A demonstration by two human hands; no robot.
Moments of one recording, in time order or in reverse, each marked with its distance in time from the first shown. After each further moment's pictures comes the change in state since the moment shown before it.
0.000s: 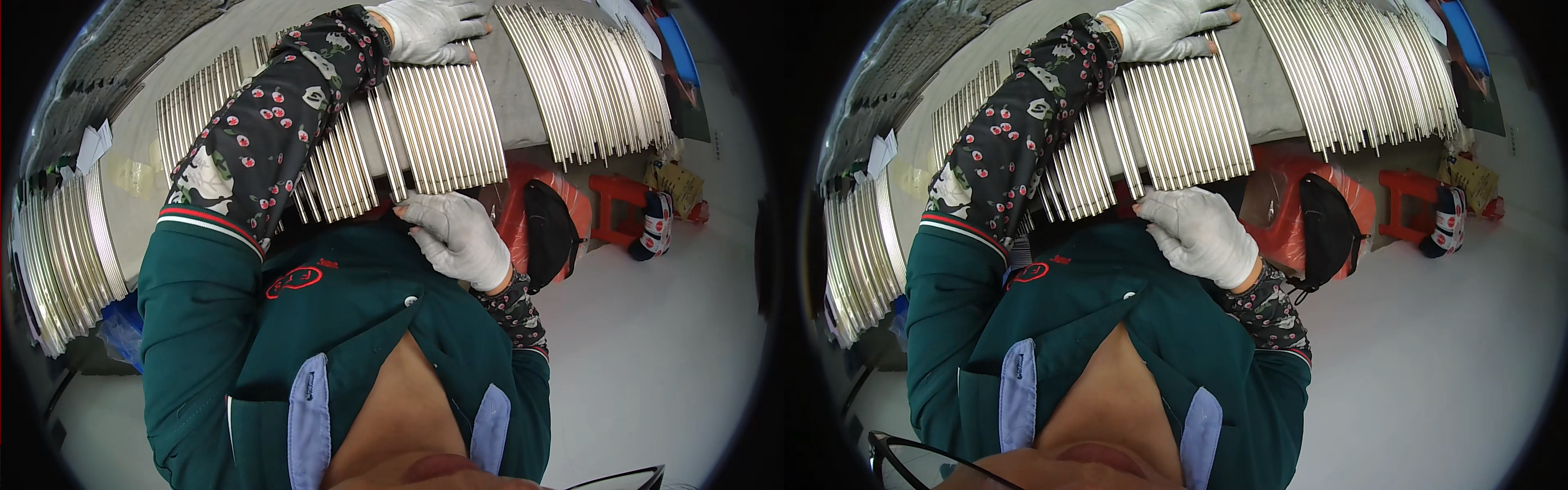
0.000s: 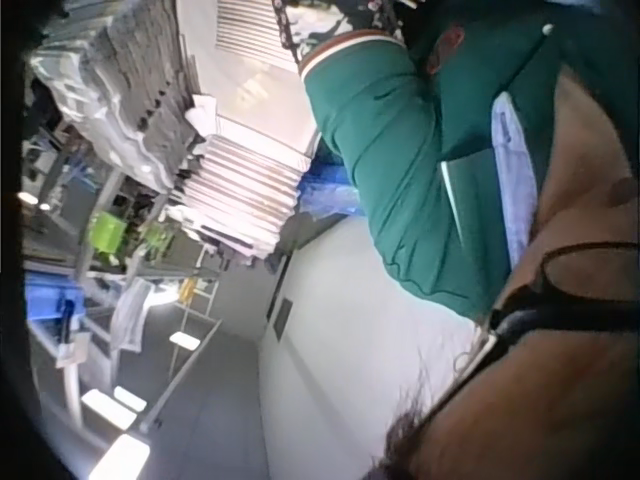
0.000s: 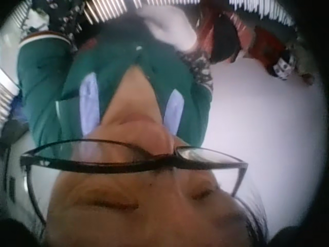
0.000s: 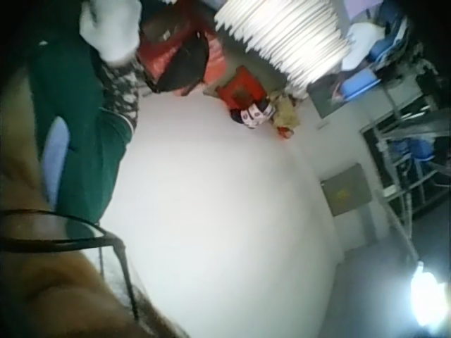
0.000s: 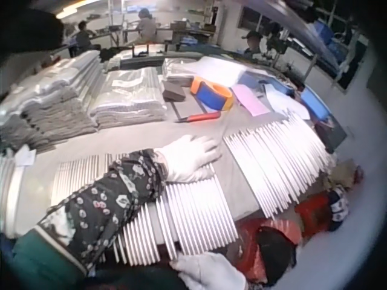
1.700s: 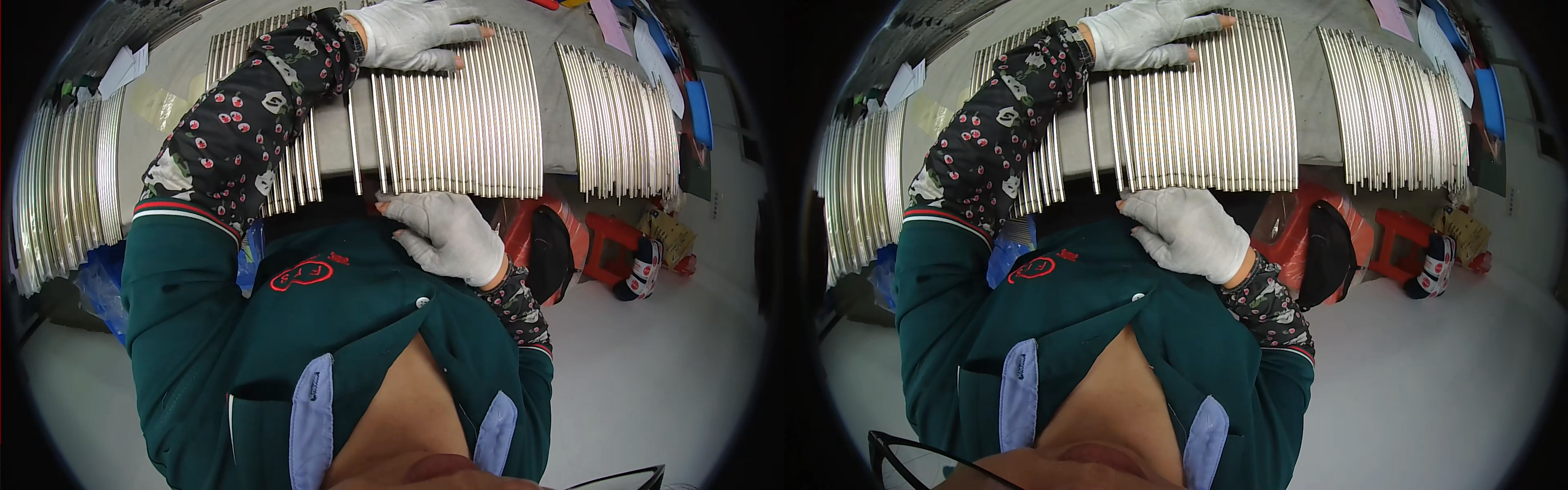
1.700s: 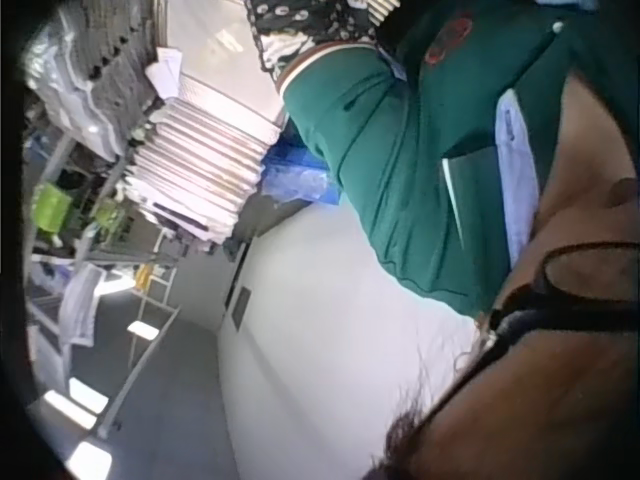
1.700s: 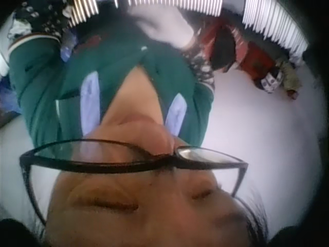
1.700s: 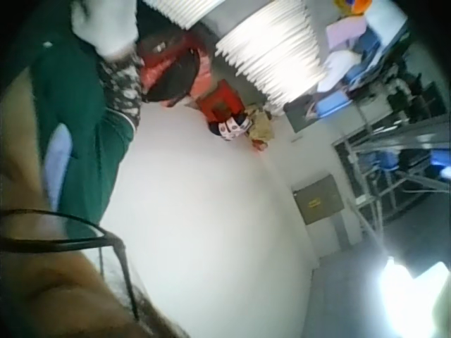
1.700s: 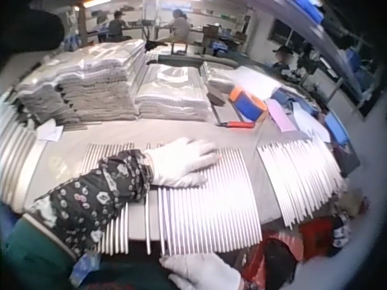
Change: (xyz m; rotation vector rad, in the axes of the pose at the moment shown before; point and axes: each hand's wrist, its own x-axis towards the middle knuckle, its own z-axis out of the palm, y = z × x) left_hand -0.157 -0.018 -0.046 -0.099 -0.034 -0.078; right_hand 0.059 -0.056 0.069 0.051 -0.350 -0.030
